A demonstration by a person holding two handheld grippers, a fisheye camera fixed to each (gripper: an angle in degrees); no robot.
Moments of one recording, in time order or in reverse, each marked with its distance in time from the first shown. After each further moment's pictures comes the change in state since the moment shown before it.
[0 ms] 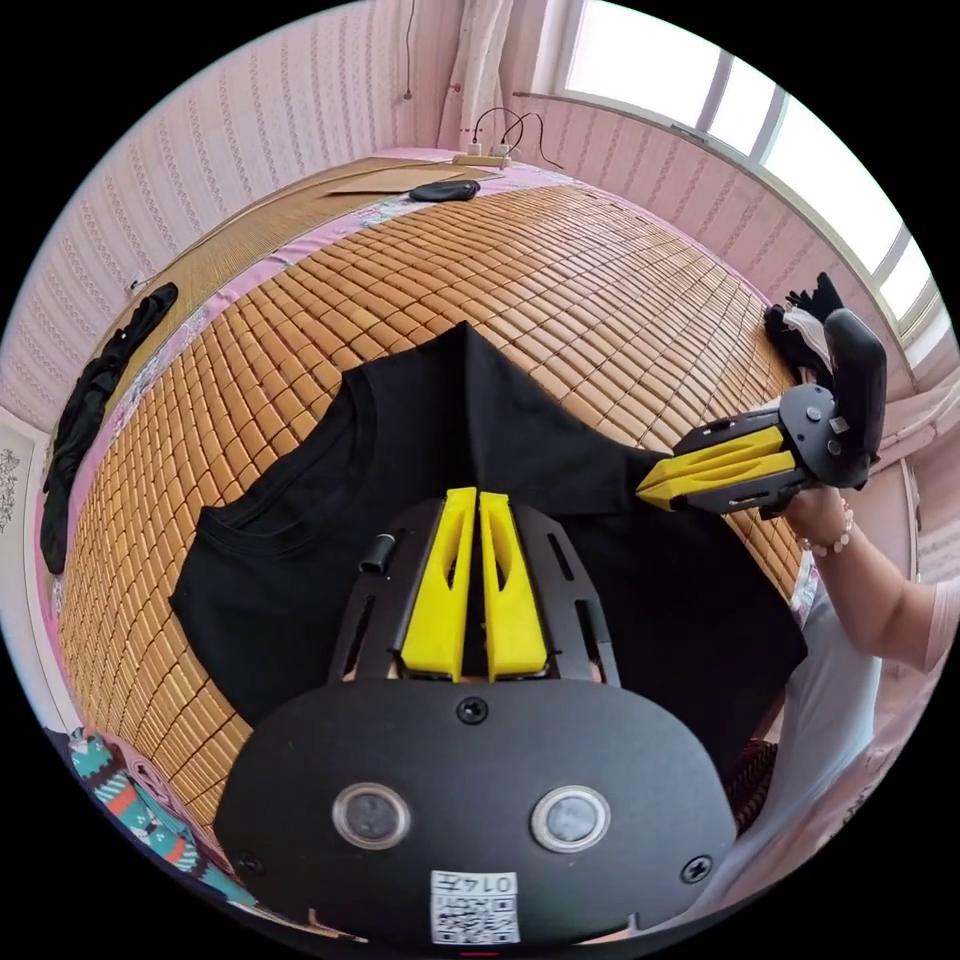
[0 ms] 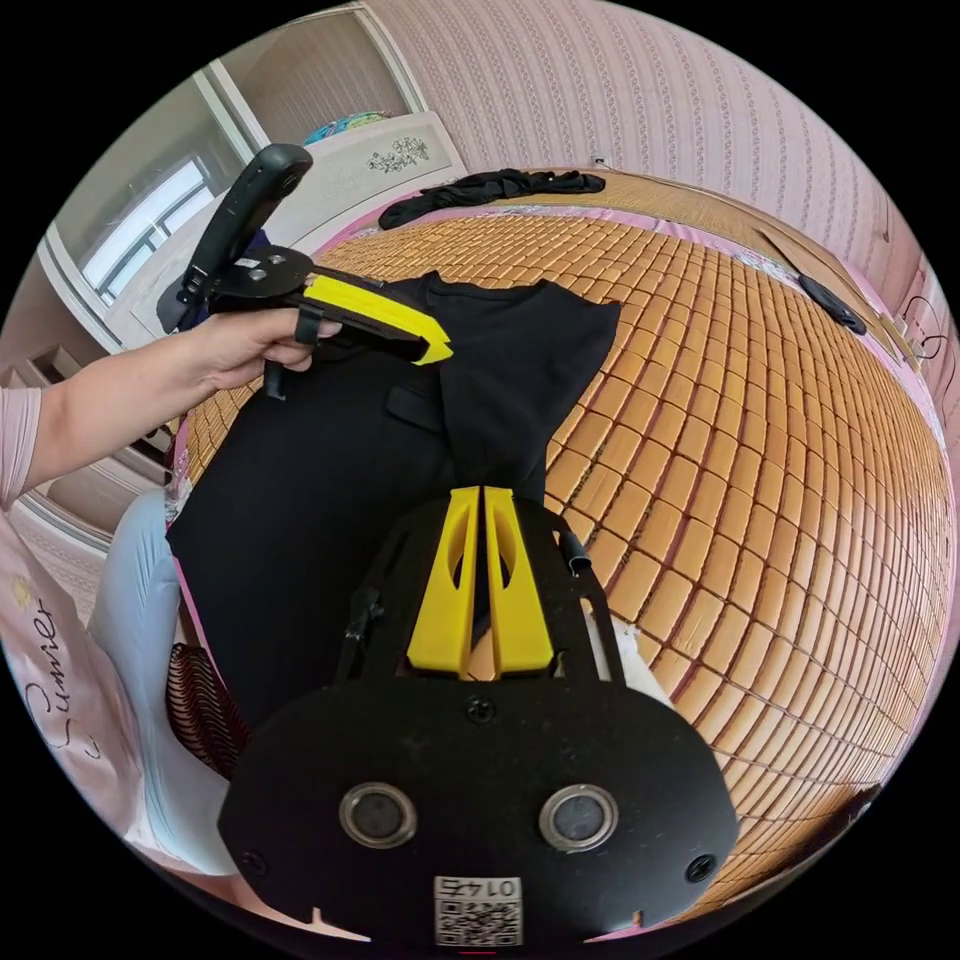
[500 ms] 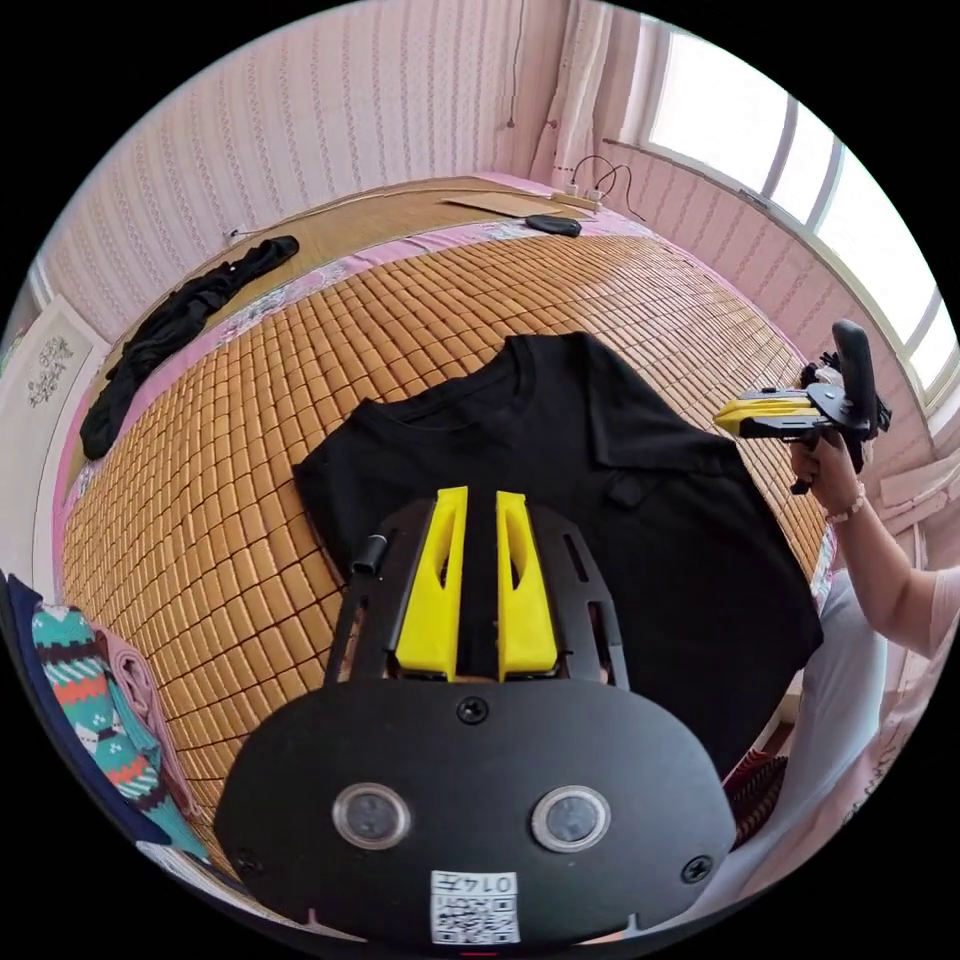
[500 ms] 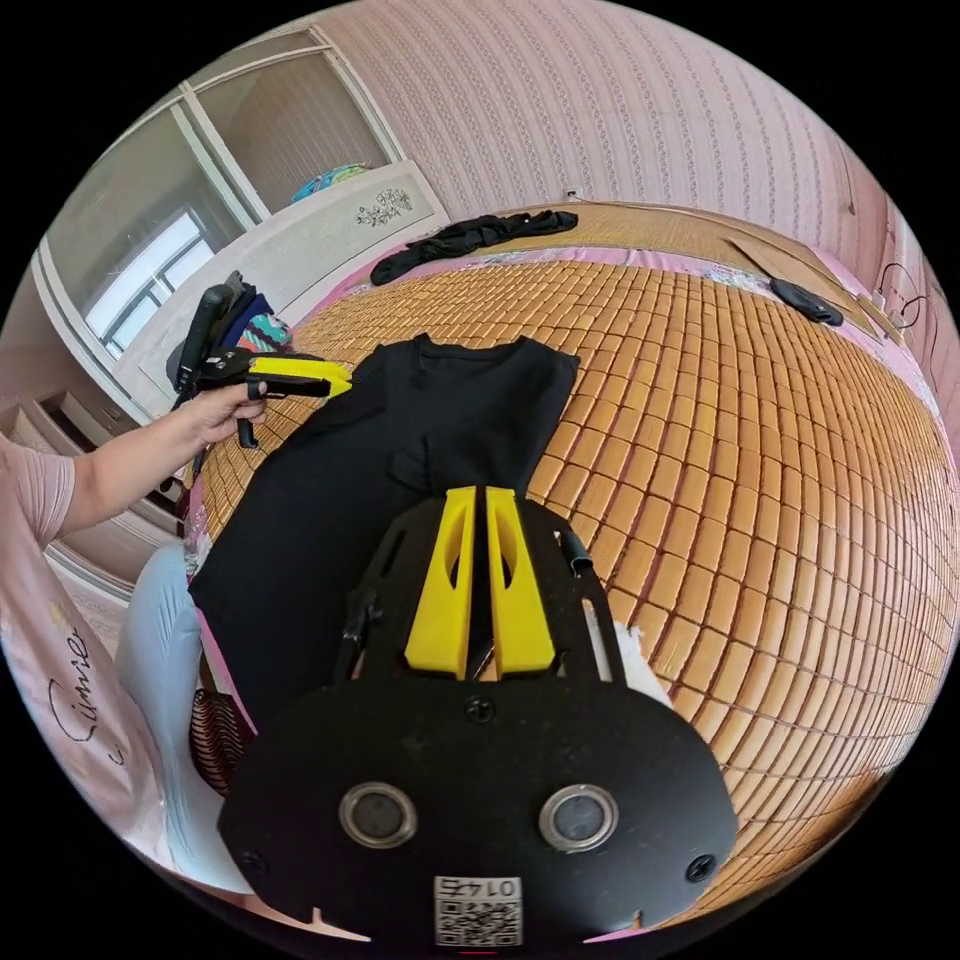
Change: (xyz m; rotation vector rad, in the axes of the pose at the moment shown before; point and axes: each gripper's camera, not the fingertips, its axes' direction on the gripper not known) left arm -0.104 0.123 -0.088 0.083 -0.077 -0.168; right arm 0.002 -0.025 -0.032 0.126 -0.030 0.076
